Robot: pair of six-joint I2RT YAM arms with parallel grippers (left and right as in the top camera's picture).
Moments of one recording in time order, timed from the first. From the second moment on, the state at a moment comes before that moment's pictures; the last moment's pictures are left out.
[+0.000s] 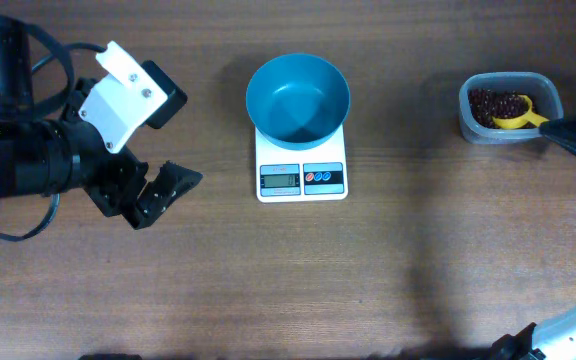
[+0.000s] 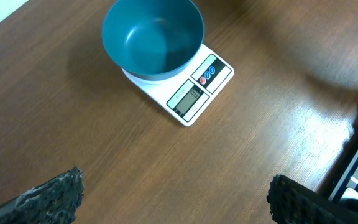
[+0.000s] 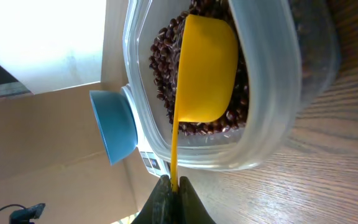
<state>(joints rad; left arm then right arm) -0.04 1.15 1.38 -1.25 0.50 0.69 -0.76 2.22 1.62 -1.35 -1.05 -0.39</state>
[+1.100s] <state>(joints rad) -0.04 1.15 1.38 -1.25 0.50 0.69 -0.84 2.23 1.62 -1.60 -1.19 -0.81</state>
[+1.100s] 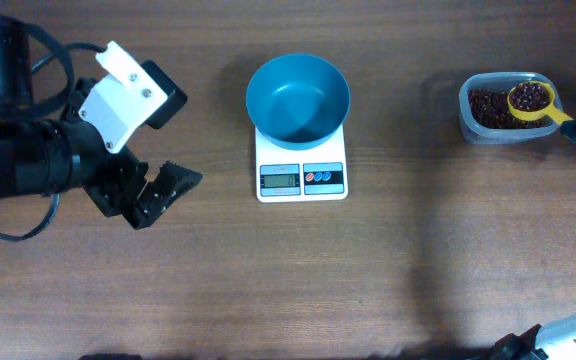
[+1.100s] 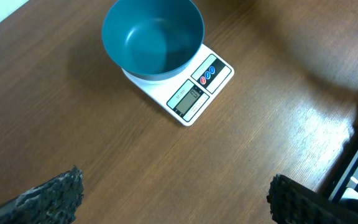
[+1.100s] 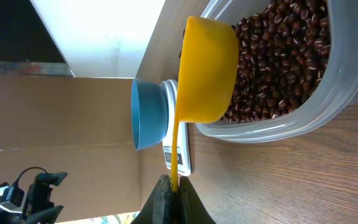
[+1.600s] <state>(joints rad) -0.04 1.15 1.38 -1.25 0.50 0.69 -0.84 2.23 1.62 -1.69 -1.22 -0.85</state>
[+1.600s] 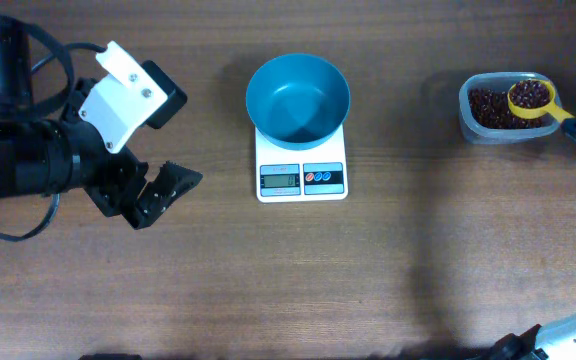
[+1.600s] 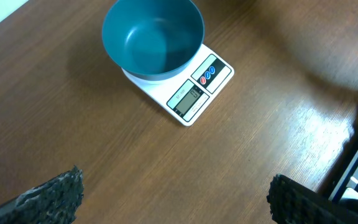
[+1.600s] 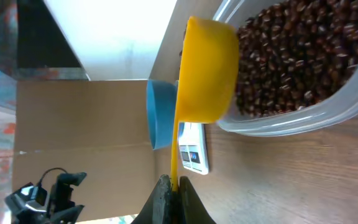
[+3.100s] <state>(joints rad) -0.04 1.15 1.38 -1.25 0.50 0.69 -0.41 2.23 1.62 -1.69 -1.47 -0.87</state>
